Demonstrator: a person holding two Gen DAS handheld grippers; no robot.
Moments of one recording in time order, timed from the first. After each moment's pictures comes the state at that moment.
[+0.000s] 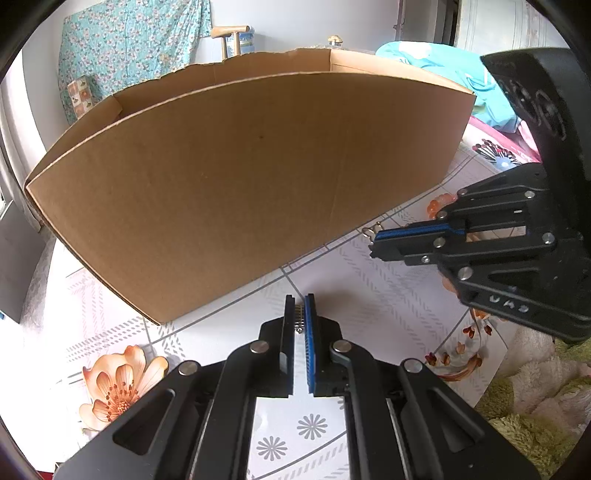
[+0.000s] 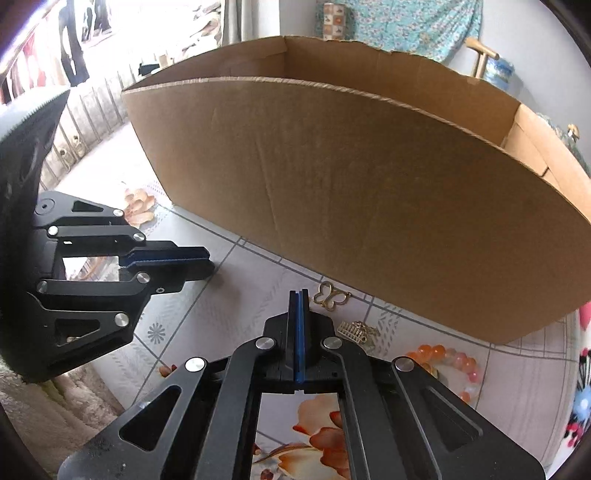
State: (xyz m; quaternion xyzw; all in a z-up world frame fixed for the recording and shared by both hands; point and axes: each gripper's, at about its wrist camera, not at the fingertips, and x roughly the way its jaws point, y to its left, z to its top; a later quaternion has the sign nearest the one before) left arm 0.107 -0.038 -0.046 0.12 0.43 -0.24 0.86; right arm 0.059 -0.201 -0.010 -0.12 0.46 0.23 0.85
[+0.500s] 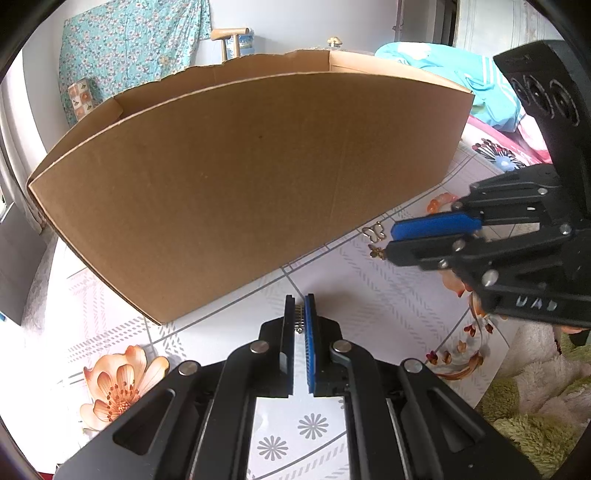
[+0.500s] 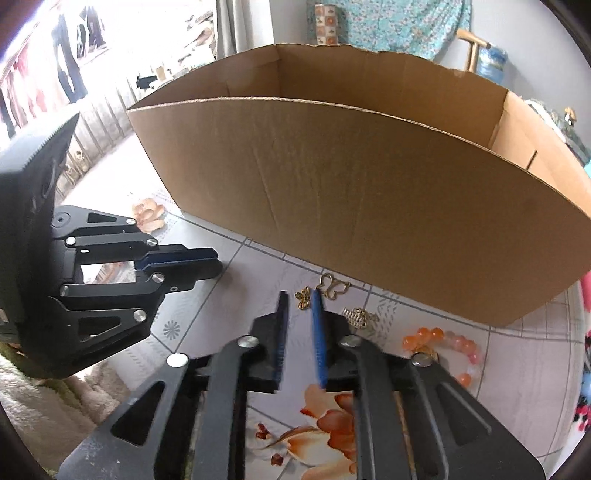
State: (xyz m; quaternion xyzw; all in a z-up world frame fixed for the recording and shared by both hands) left arm 0.104 -0.037 -0.047 0.12 0.43 -0.23 0.87; right arm 0.051 -0.229 -0.004 -0.10 0.46 0.23 0.85
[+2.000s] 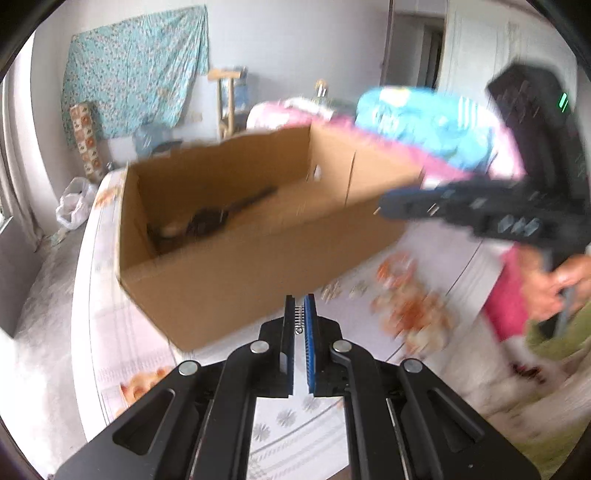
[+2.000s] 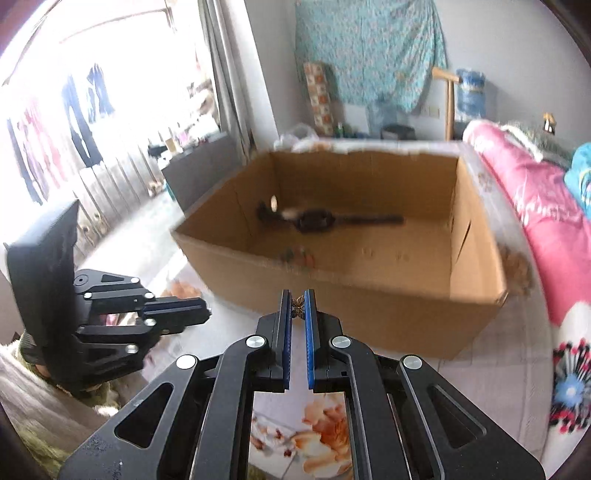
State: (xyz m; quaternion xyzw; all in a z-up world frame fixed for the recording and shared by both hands) left arm 0.079 -0.029 0.041 0.07 0.35 -0.28 0.89; right arm 0.050 -0.278 0.094 0.00 0.36 0.25 0.90
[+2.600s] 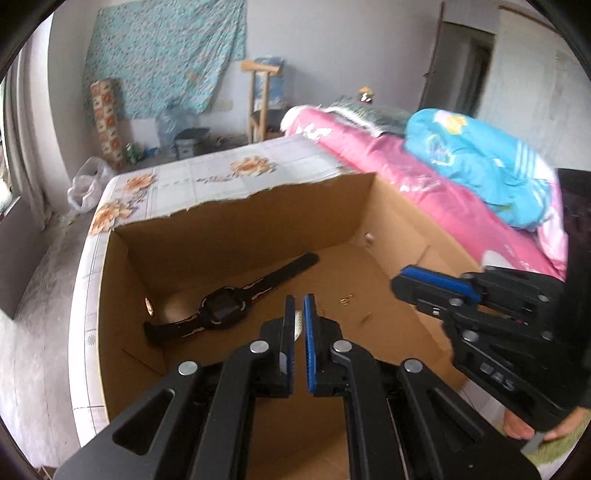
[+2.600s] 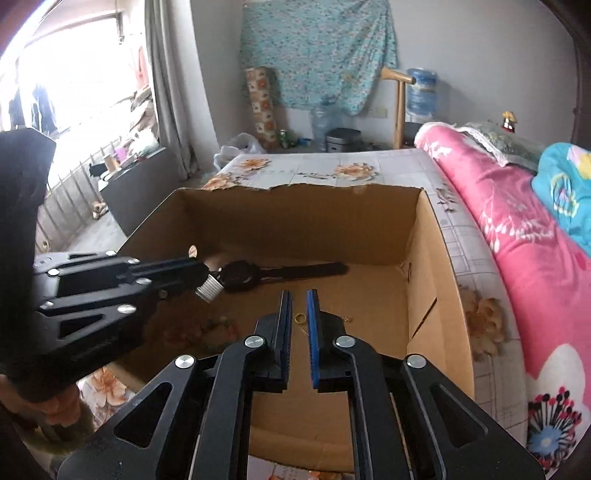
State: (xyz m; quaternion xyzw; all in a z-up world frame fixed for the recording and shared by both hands) left arm 0.227 -0.070 0.054 0.04 0.40 -0.20 0.89; right arm 0.145 -0.269 0.082 0.00 0.37 0.14 0.92
